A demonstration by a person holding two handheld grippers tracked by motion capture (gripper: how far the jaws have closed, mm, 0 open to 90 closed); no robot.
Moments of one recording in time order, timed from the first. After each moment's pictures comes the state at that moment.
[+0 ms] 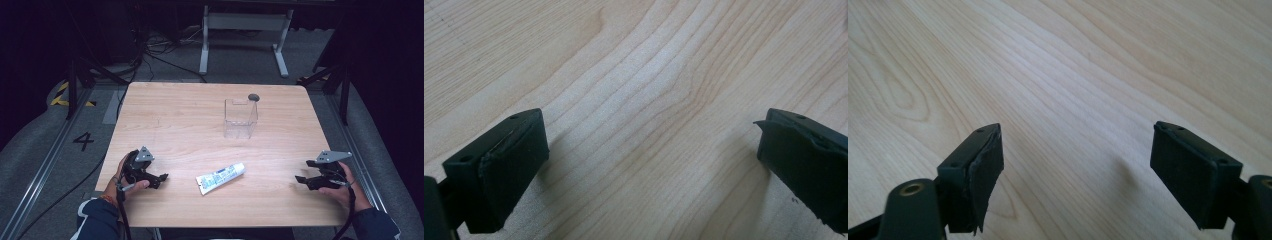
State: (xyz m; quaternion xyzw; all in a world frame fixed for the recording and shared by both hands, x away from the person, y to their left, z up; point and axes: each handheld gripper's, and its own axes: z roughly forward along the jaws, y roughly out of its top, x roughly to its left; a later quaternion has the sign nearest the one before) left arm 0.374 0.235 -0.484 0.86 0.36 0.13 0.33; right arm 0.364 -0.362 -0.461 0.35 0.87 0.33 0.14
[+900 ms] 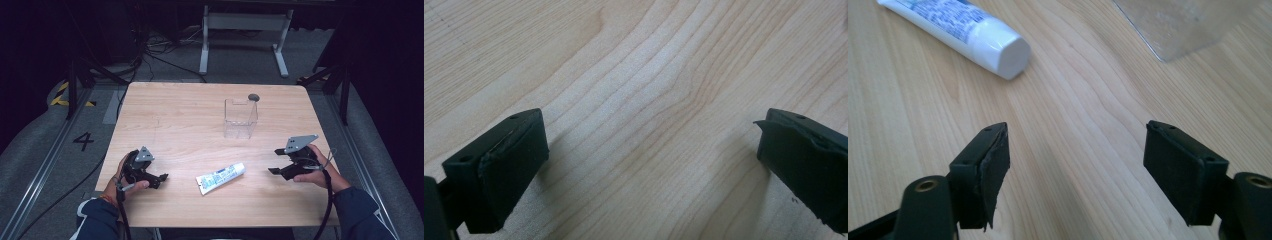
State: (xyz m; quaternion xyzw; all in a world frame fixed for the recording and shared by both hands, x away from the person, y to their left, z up) left arm 0.374 0.235 -0.484 0.86 0.36 0.13 0.33; right arm 0.393 -0.269 -0.417 0.20 0.91 0.34 0.10
